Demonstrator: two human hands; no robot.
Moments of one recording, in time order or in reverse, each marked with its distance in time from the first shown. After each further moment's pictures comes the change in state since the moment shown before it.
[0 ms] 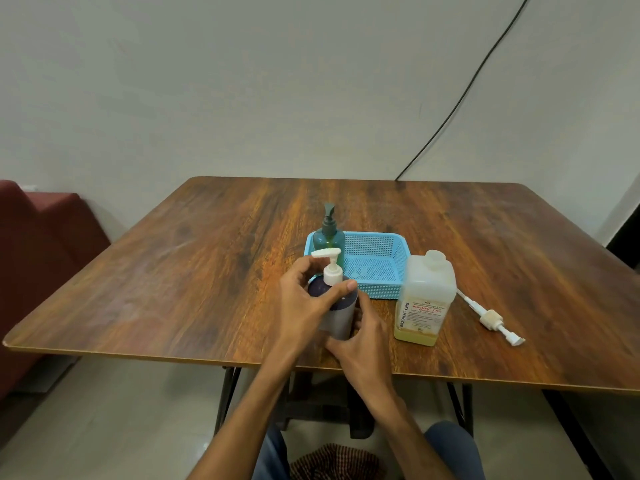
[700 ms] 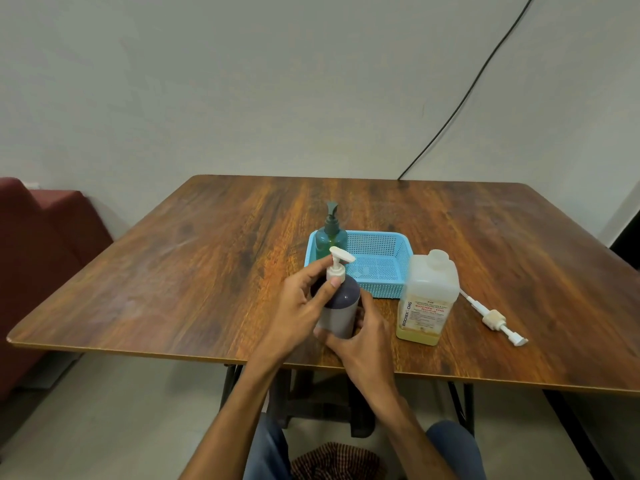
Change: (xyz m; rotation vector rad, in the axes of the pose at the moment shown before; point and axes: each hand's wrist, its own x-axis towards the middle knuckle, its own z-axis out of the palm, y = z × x) left_hand -0.001 0.006 -0.012 -0.071 -0.206 -0.017; right_hand 0.001 0.001 0.001 -0.027 -0.004 -0.001
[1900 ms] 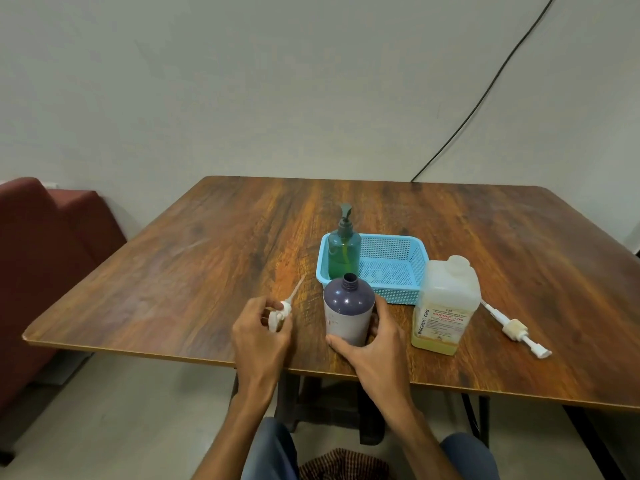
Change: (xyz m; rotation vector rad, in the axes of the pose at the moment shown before) left_hand -0.041 -0.078 -0.054 0.606 0.522 0.000; right_hand -0.001 -0.001 -0.003 -0.021 -0.010 0.001
